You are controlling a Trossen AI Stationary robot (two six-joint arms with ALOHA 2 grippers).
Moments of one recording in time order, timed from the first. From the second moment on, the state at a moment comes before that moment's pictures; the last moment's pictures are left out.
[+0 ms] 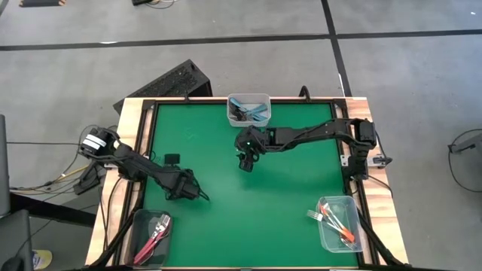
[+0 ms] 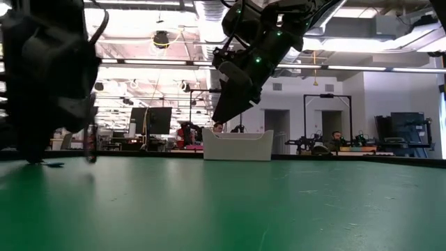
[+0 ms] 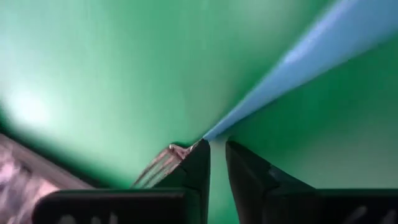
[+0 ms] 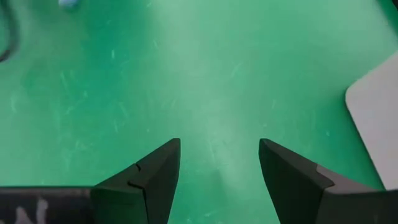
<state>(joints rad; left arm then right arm) -0.34 1.60 0.69 -1.03 -0.32 -0.48 -0.12 1.87 1.30 -0.28 0.10 0.07</state>
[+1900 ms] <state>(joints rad) 0.01 1.31 0.52 -0.49 -0.17 0.01 0.03 1.45 0.97 -0.25 0.12 0.26</state>
